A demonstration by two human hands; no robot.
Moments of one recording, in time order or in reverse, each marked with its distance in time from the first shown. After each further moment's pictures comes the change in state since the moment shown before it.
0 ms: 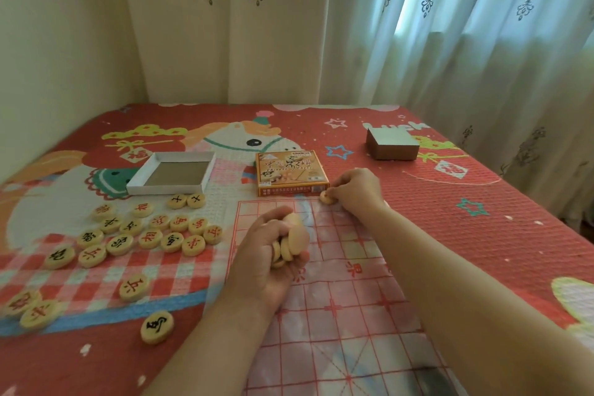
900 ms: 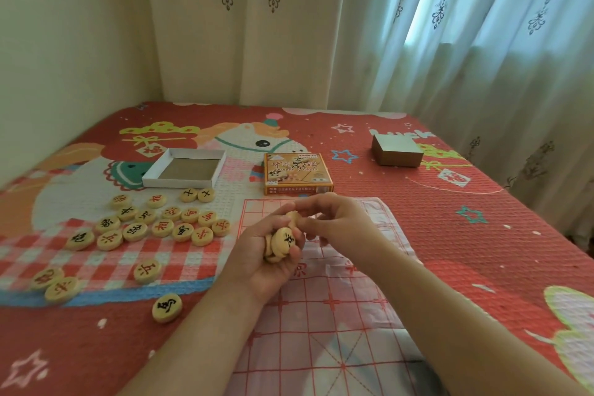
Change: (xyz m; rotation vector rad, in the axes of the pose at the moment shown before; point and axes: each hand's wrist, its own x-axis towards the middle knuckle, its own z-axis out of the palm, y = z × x) left_hand -0.004 0.009 -0.010 -0.152 -0.124 -0.183; right_hand -0.097 -0.016 -0.007 0.371 -0.419 -0.306
